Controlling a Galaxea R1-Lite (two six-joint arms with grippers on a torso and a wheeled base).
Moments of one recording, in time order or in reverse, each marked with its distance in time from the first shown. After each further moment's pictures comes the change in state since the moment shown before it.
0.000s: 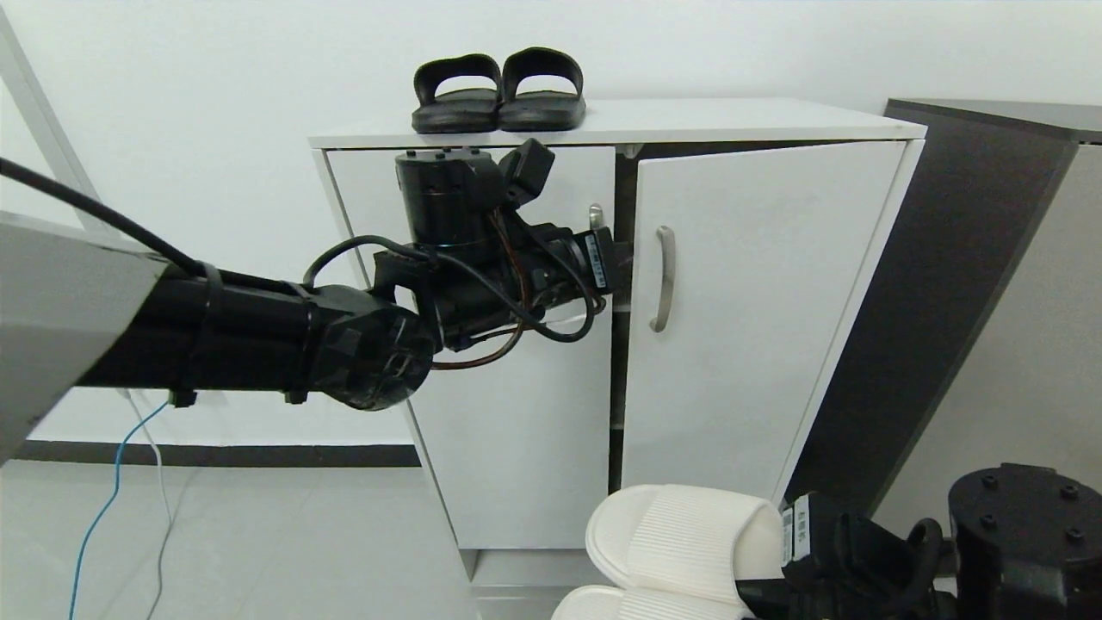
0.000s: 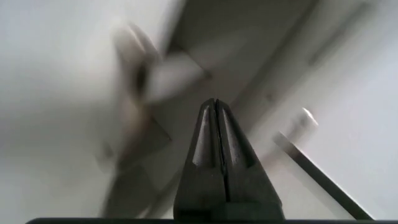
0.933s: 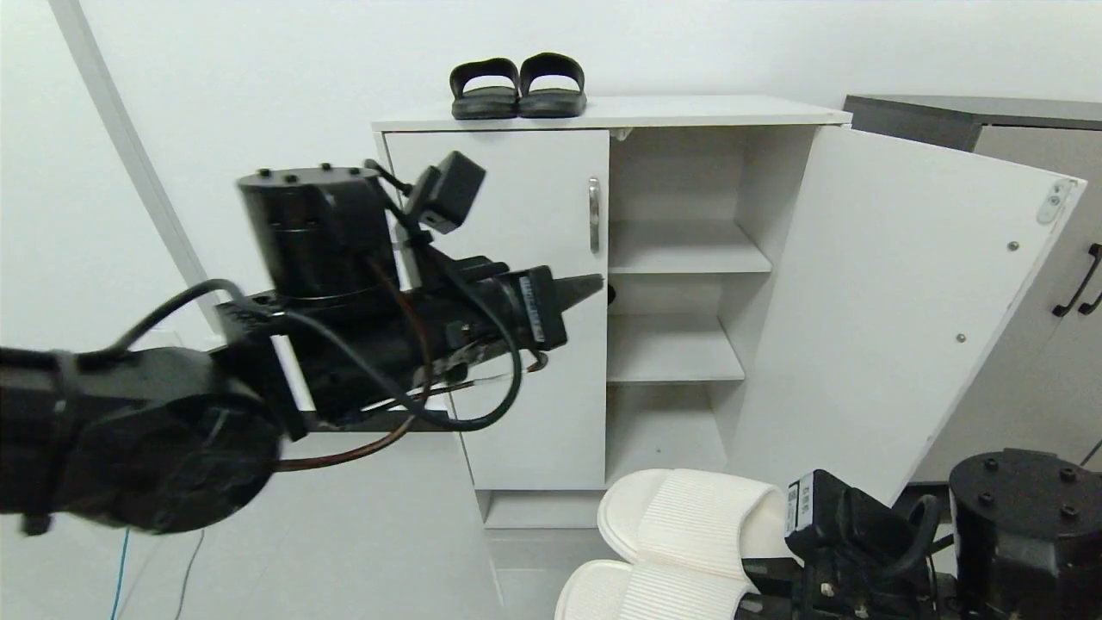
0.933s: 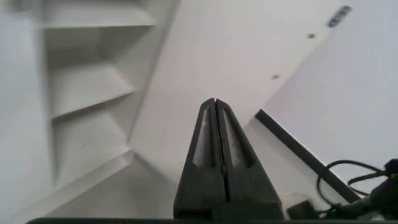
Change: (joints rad) left arm -0.010 -0.296 0.389 -0.071 0.045 0.013; right arm -0.055 0.007 -0.010 -0.003 0.003 0.007
